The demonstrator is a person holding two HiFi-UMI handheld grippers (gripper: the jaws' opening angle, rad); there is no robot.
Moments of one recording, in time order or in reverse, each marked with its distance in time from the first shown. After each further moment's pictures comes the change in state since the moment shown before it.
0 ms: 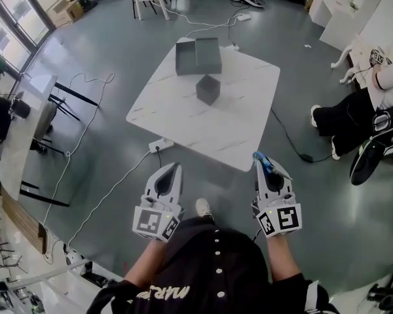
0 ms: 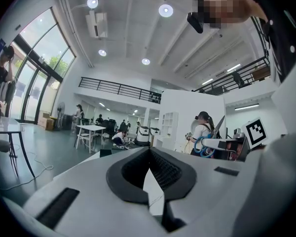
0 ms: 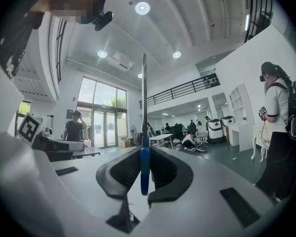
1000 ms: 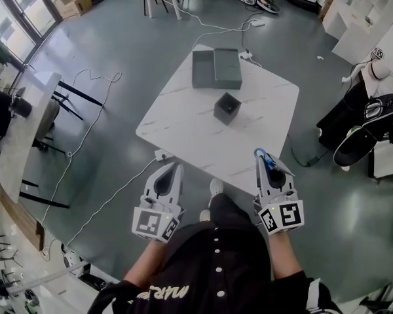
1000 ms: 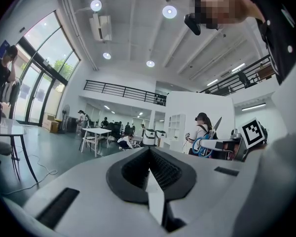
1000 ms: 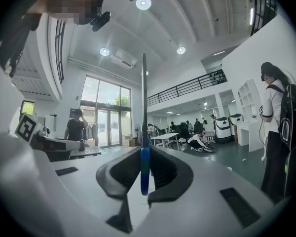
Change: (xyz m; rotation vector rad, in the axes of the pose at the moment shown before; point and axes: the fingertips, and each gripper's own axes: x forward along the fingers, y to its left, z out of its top) left arm 0.063 0.116 0.022 -0.003 -0.027 0.056; right arm 0.151 0.009 -0.005 -0.006 0.014 0.060
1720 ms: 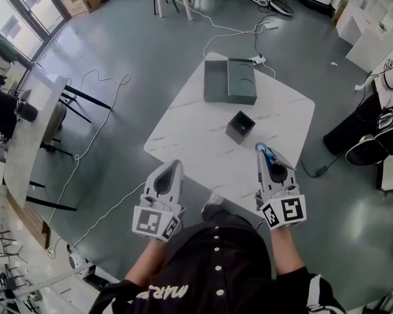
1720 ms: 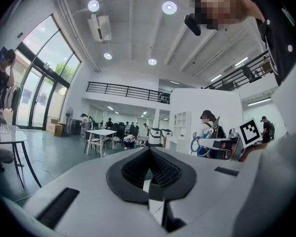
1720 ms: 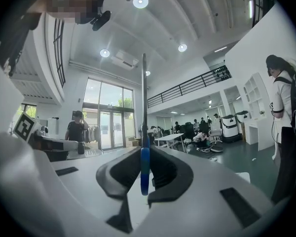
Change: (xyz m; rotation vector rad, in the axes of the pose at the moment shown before) left arm 0.078 0.076 0.019 0.029 0.013 0.051; right arm 0.126 -0.024 -0.002 0.031 -0.001 0.046
